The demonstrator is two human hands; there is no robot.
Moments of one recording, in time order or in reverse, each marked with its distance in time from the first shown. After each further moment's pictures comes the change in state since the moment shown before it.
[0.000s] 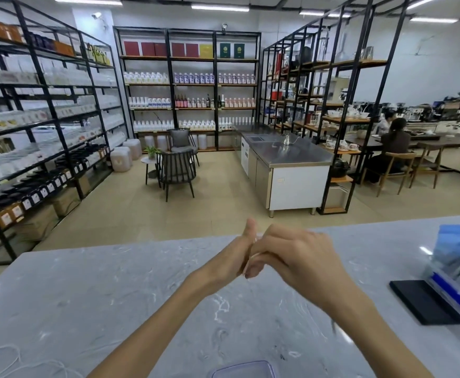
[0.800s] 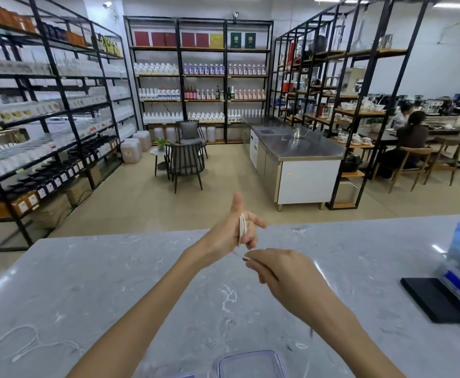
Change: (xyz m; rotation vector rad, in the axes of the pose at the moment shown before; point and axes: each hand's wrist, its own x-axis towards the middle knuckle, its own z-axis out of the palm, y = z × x) left_hand 0.005 0.005 -0.035 -0.055 0.187 -0.071; right_hand -0.017 -0.014 0.054 0.179 -0.242 0.199
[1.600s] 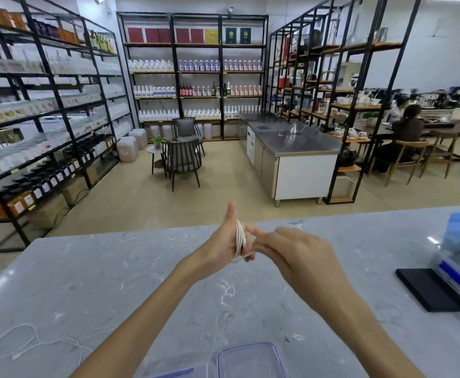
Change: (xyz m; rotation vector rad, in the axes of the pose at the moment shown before) left_hand -0.015 -0.014 0.014 -0.173 -0.070 -0.088; right_hand -0.009 0.000 -0.024 -0.159 0.249 -0.102
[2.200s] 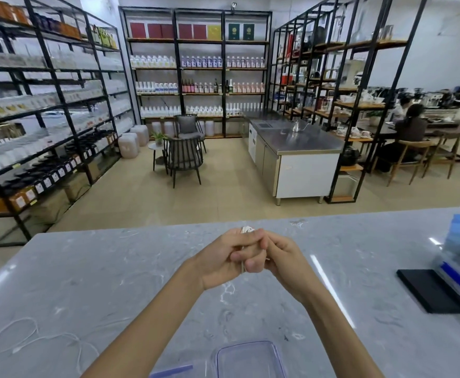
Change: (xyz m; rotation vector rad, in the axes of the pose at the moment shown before) left_hand -0.010 -0.013 0.001 -0.288 -0.242 0.063; right_hand 0.004 0.025 0.071 1.455 -0.183 0.535
